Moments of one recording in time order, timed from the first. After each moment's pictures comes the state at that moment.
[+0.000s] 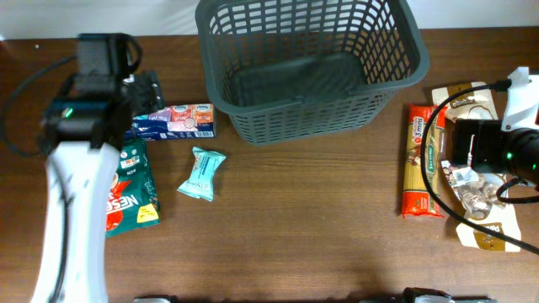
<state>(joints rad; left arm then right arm) -0.02 1.48 1.68 -1.01 -0.22 -0.18 -0.12 1.30 1.95 -1.57 0.09 -0.07</state>
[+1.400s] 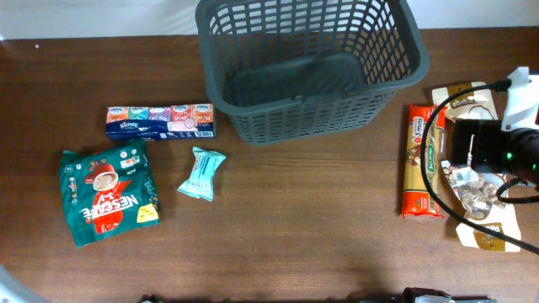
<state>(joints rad) 1.03 1.24 1.70 -0.82 0.76 -0.42 -0.12 1.30 1.95 -1.57 0.09 -0.07</state>
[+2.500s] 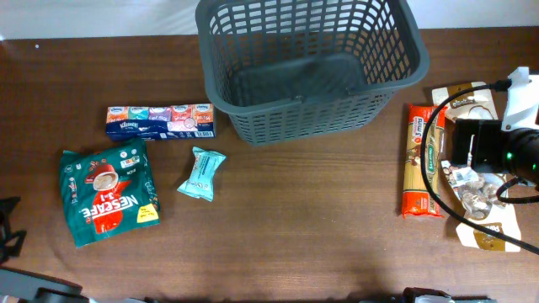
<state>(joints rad) 1.25 1.76 1.30 -0.89 0.67 -0.27 -0.12 1.30 1.95 -1.57 0.09 -0.07</state>
